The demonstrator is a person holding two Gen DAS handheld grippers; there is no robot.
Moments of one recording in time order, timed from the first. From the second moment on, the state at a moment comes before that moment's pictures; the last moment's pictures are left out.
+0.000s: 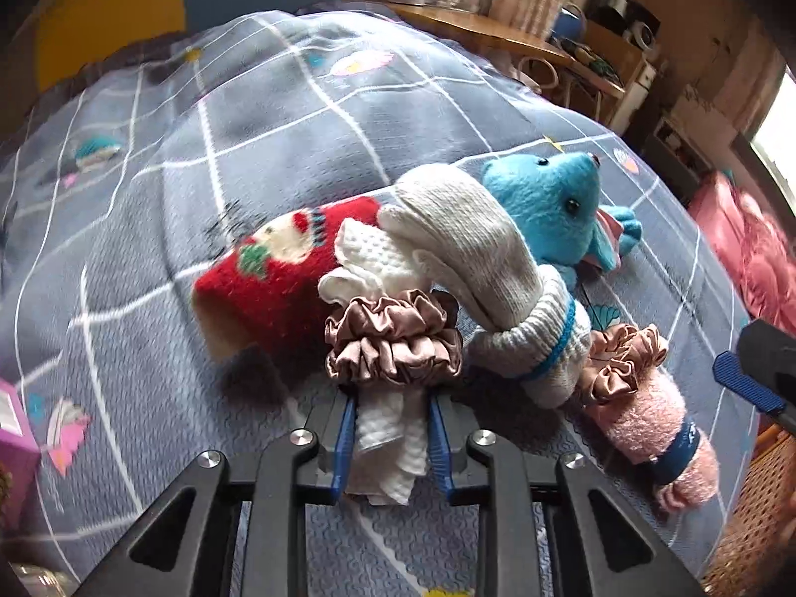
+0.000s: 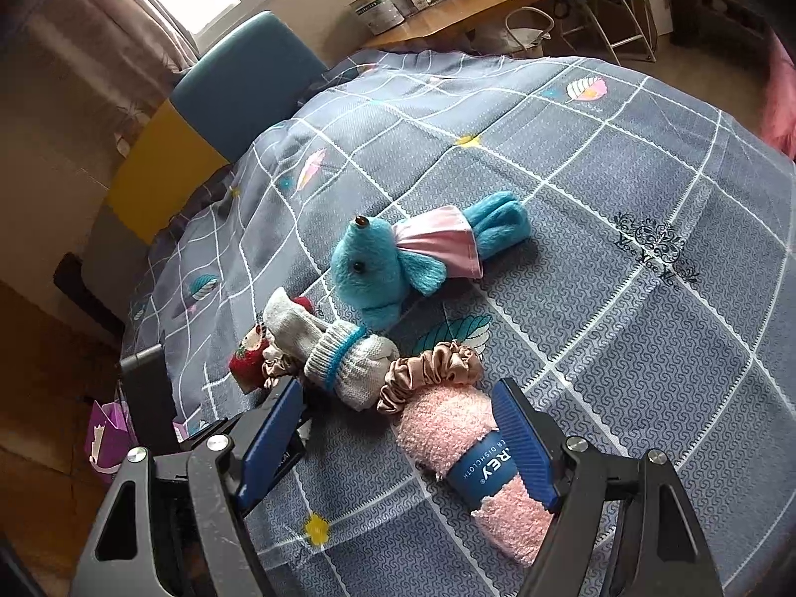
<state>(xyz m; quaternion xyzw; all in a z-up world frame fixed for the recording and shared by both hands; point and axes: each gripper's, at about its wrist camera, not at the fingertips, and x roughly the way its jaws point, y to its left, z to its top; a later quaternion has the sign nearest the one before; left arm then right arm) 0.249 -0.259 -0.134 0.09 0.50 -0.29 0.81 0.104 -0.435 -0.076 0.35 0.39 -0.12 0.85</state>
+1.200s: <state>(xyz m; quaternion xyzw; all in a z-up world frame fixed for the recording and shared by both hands) 0.257 0.133 0.039 -0.09 0.41 0.04 0.91 0.220 -0.360 -0.118 0.04 0.50 -0.09 0.86</state>
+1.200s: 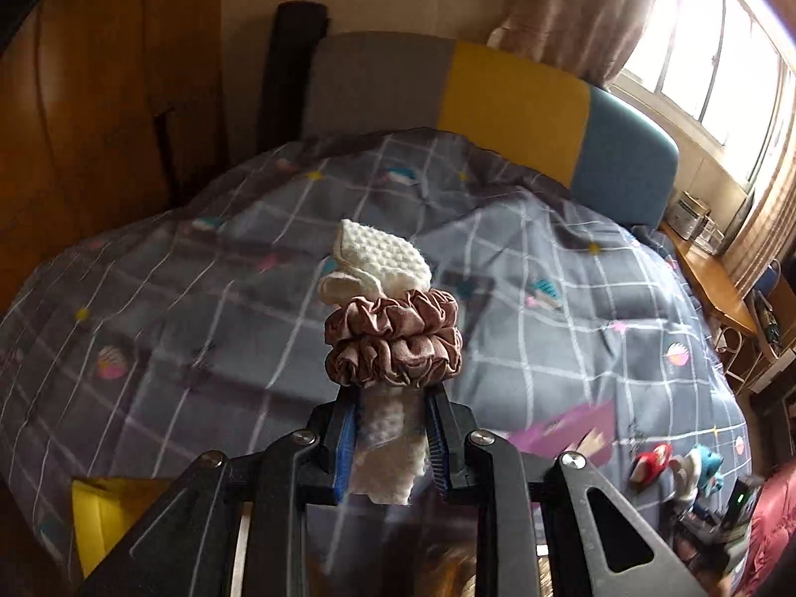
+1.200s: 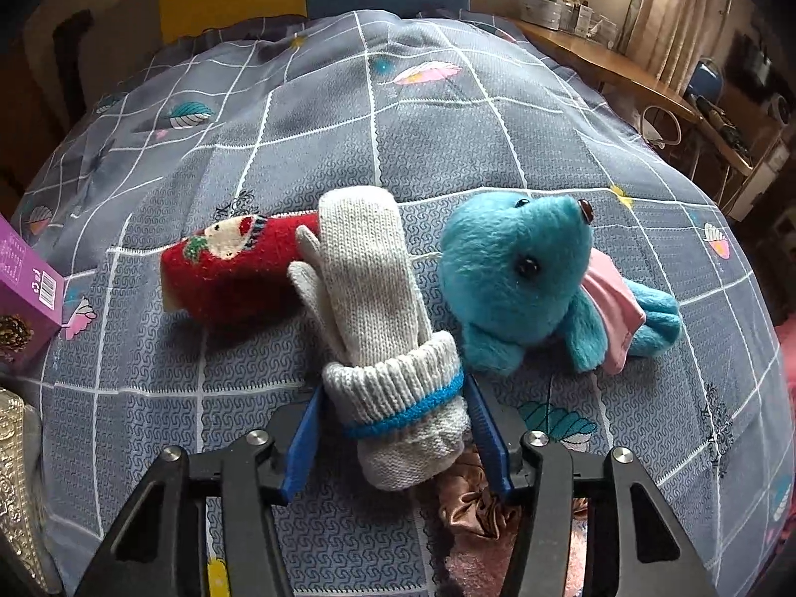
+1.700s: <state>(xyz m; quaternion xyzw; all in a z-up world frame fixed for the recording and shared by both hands) 0.098 0.207 -0.060 -0.17 0.43 0.05 0.88 0.201 -0.334 -0.111 0.00 0.50 -0.09 0.86</state>
